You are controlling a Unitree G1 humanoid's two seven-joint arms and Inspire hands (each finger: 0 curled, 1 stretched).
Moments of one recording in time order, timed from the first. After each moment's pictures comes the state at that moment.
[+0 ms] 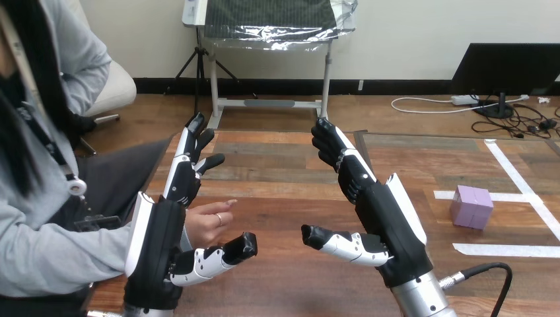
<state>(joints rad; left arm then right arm) -0.04 0.14 -0.02 0.66 0.17 -1.25 0.09 -0.16 -0.08 0.06 0.72 0.00 -1.06 0.26</state>
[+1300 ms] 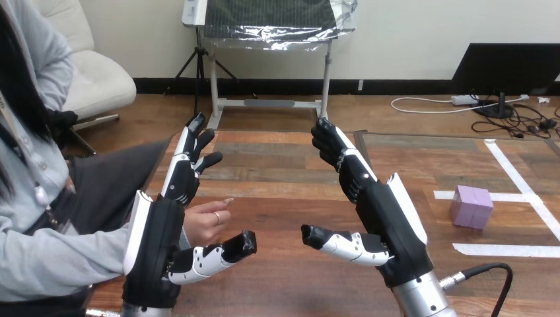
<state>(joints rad) -0.03 0.14 -0.02 0.65 0.13 -1.23 0.04 -0.16 -0.08 0.06 0.72 0.00 -1.06 0.26</state>
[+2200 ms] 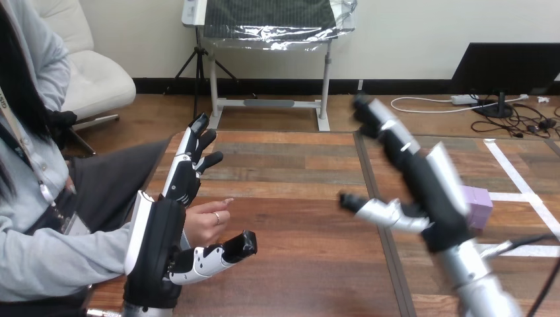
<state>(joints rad) -0.03 0.13 -0.02 0.64 0.12 -1.23 0.03 -0.28 -0.23 -0.03 0.79 -0.08 -1.07 0.16</state>
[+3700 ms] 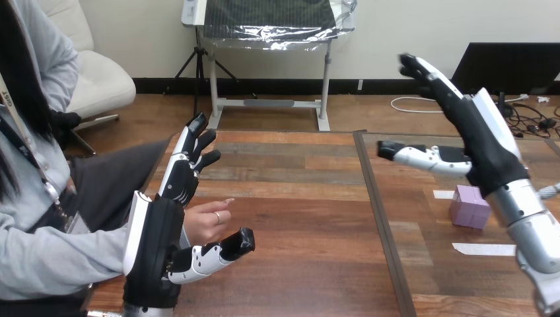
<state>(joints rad) -0.03 0.12 -0.01 0.64 0.11 -1.23 0.03 -0.50 -0.47 -0.05 0.93 -0.22 -0.88 0.08</state>
